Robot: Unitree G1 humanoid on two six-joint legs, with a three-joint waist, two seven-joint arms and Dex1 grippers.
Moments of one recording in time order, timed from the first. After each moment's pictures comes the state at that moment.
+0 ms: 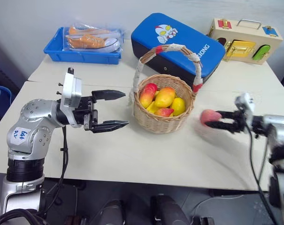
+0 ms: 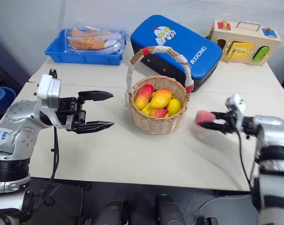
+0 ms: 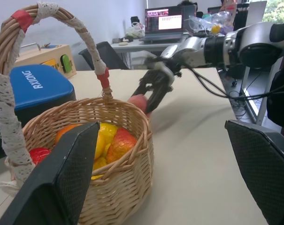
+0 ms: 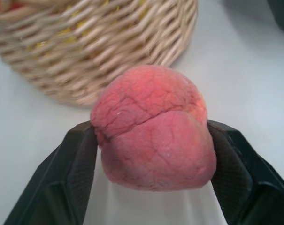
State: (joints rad) left arm -0.53 0.68 0.16 -0.18 -0.66 0.45 -1.16; right arm -0.57 -0.88 -0.14 0.52 0.33 0.36 1.44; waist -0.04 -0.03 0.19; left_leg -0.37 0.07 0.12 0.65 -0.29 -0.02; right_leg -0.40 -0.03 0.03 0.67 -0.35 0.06
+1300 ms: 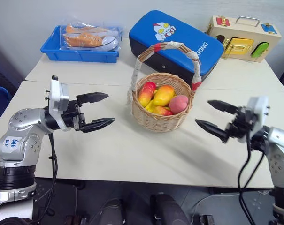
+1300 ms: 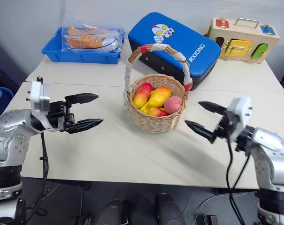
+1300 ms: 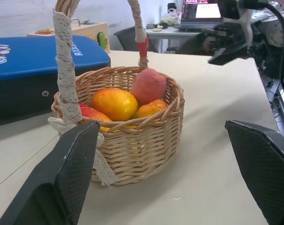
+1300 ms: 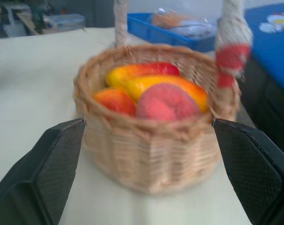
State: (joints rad) left arm -0.43 0.73 0.23 -0.11 -0.64 0.39 -1.12; right arm -0.13 -0.68 -0.41 -0.15 0.56 0.25 1.07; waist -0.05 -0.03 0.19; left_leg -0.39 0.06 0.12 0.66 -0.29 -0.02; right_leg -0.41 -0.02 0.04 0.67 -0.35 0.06
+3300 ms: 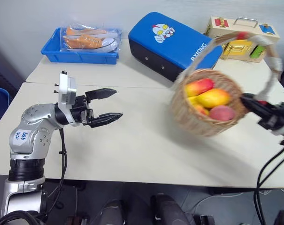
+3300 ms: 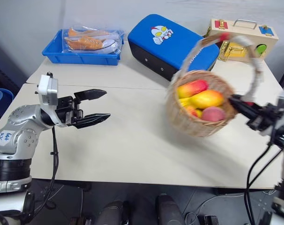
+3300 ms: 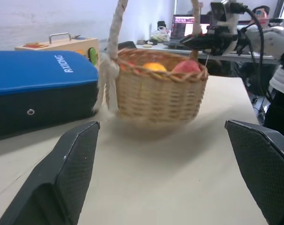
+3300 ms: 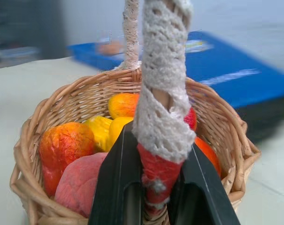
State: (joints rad) left arm -0.56 0.66 0.15 -0.04 -0.66 0.42 -1.12; right arm -0.23 -0.73 -0.67 0.00 0.61 0.33 1.04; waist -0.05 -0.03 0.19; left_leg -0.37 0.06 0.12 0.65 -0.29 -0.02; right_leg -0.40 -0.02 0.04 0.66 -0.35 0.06
